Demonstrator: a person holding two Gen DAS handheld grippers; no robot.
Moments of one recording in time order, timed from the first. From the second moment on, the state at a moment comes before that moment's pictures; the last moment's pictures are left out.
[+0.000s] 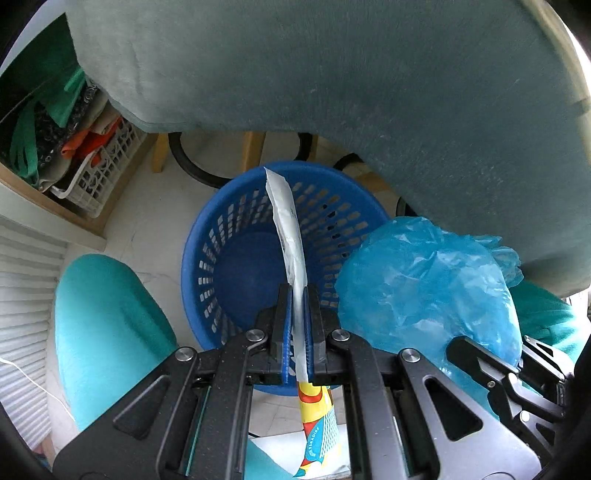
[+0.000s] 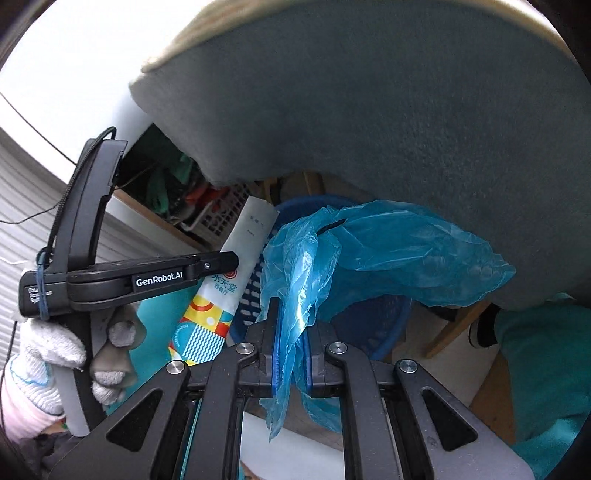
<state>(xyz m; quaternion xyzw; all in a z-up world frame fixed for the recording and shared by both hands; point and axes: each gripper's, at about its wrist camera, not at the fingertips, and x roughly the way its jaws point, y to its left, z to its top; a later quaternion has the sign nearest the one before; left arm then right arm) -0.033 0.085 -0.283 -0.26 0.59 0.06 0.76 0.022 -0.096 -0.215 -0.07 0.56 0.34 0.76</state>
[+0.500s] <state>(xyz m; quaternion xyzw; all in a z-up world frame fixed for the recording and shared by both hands) -0.020 0.077 -0.285 -0.23 0.60 0.06 0.76 0.031 -0.094 -0.229 -0.07 0.57 0.32 0.76</state>
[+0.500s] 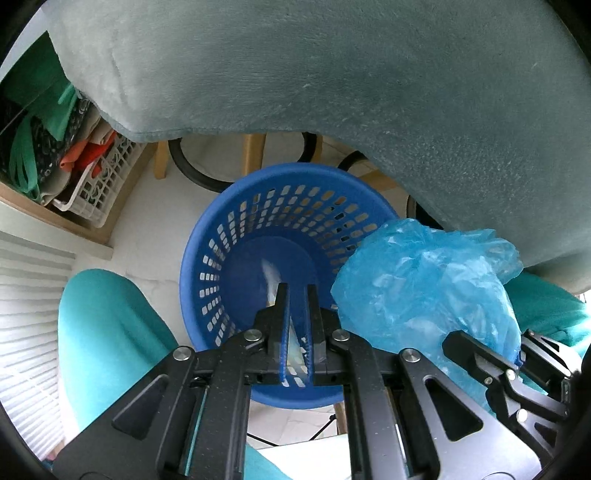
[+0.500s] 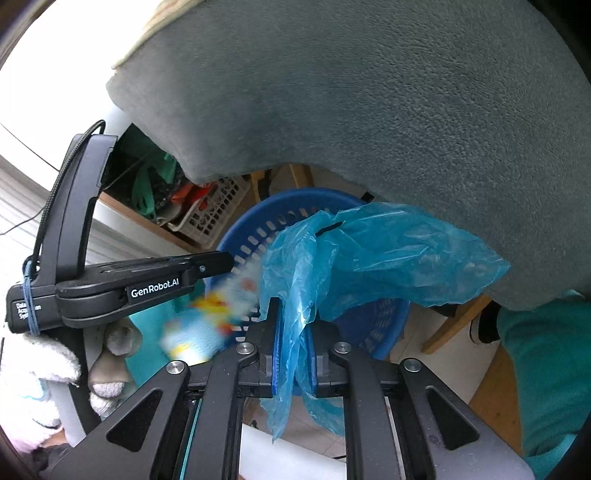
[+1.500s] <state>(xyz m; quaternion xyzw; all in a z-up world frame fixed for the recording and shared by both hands) -0.020 0.098 -0.184 -0.18 0.51 0.06 0.84 0.027 -0.132 -0.140 -0.02 0.51 0.34 0.79</state>
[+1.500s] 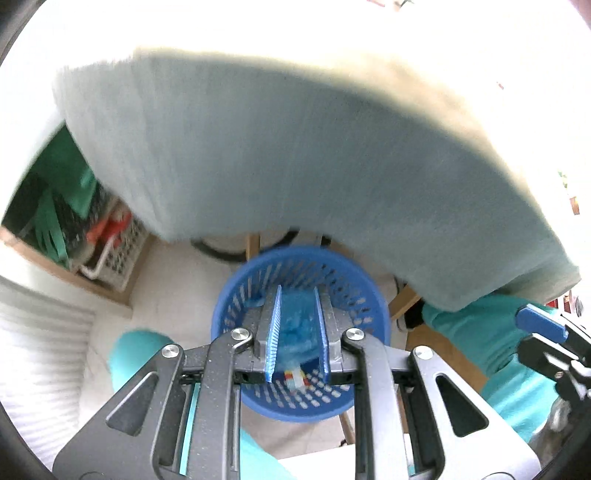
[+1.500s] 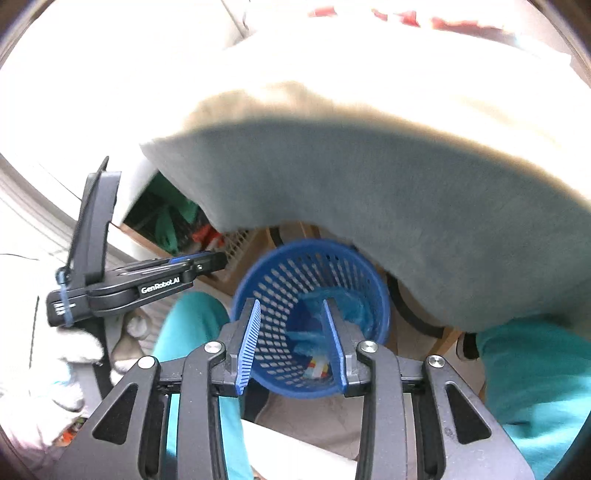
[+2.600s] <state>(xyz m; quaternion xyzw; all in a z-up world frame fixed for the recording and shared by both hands) 0.178 0.031 -0.038 -0.11 0.38 -0.07 0.92 0.158 -0.217 -0.040 0.12 0.39 0.26 0.87</state>
